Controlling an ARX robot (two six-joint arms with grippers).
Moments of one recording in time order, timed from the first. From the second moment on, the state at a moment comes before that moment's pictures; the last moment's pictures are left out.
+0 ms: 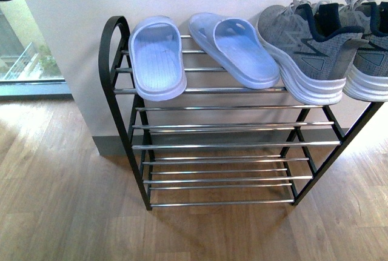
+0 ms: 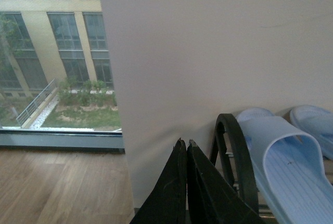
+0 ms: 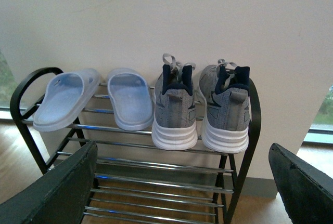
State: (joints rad) left arm -0.19 1.54 0.43 1.10 -0.18 -0.01; right arm 0.00 0.00 0.02 0.00 0.00 -0.01
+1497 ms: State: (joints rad) left arm 0.00 0.45 0.02 0.45 0.00 -0.01; right arm 0.00 0.00 0.02 0.00 0.00 -0.01
